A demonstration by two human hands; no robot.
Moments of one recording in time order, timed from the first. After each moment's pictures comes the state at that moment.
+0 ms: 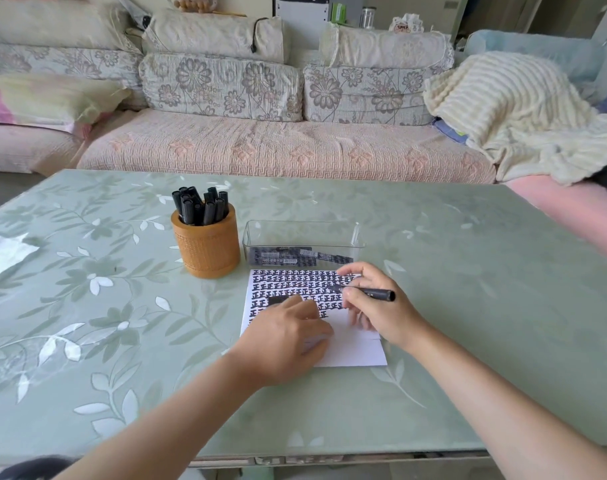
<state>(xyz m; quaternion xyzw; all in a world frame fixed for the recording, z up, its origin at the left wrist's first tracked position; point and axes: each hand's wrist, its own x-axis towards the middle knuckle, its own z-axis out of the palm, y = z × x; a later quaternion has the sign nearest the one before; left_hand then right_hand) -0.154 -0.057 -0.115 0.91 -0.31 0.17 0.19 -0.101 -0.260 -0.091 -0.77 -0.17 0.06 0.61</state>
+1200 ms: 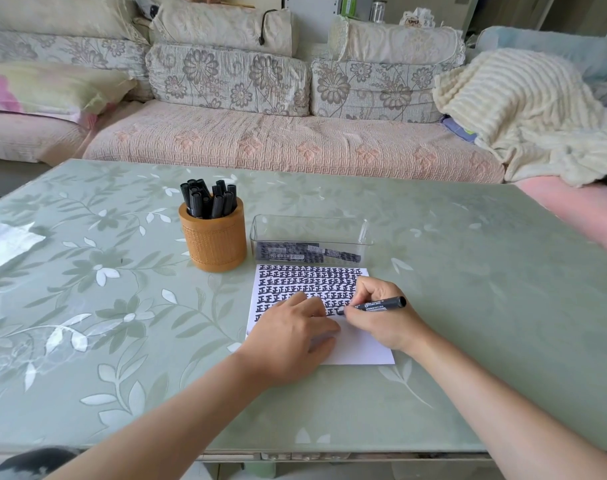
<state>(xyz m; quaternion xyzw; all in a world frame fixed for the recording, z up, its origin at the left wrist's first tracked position) -0.159 -0.059 -0.116 0.93 -0.27 0.18 0.19 -0.089 -0.258 -0.122 -0.83 -0.20 0.01 0.52</state>
